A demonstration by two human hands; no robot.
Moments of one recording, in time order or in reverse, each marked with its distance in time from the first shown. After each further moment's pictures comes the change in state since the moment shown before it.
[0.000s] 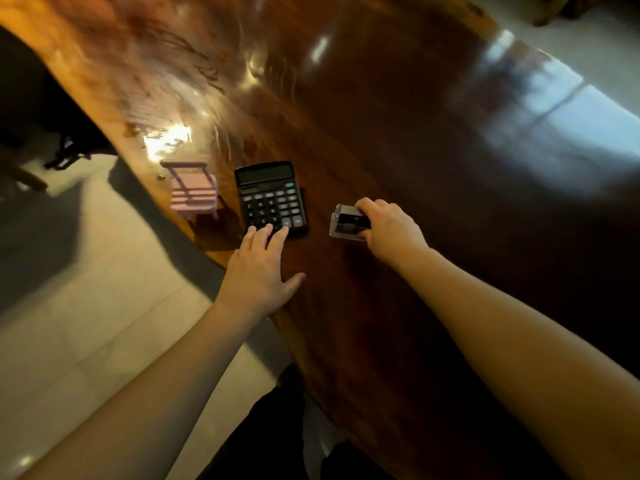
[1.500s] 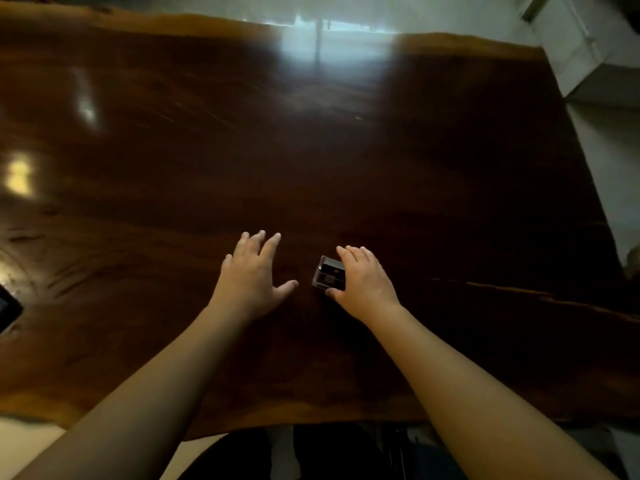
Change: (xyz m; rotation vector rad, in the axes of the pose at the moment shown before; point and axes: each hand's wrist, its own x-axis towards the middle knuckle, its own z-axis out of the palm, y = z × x) left_hand -0.111 0.384 0.136 0.247 -0.254 0.675; right_hand -0.393 0.274 0.096 0.293 0.270 0.727
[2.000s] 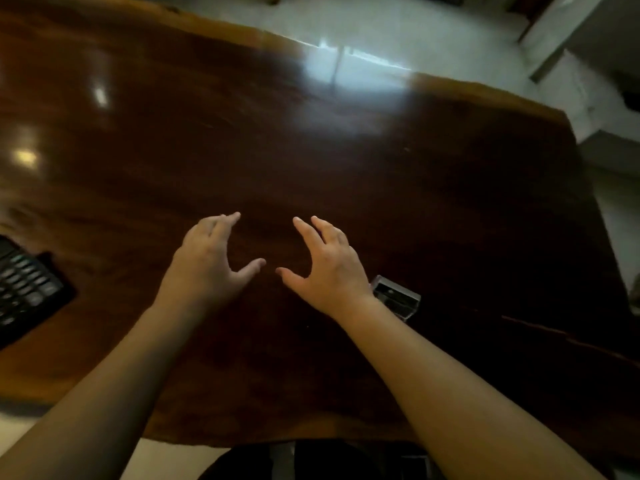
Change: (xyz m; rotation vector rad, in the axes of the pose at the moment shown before) left_hand -0.034 -0.157 -0.075 -0.220 0.290 -0.114; right_hand 0.014 -0.194 -0.014 0.041 0.226 -0.318
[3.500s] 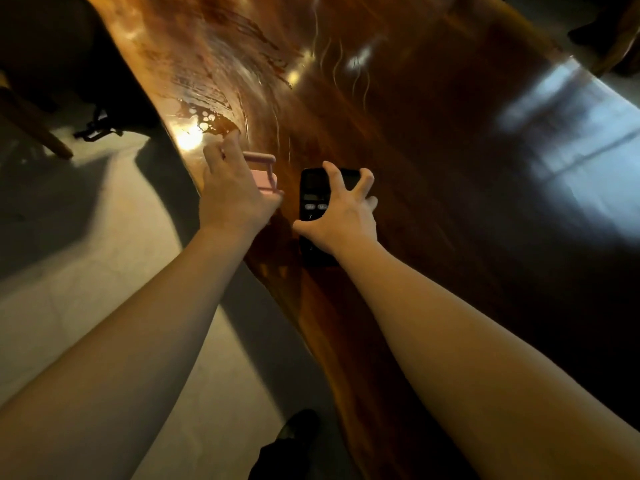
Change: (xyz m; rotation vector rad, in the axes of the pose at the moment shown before) left_hand -0.094 -0.400 -0.090 -0.030 0.702 -0.807; right_hand 0.124 -0.385 0.274 -0.027 -0.399 -0.370
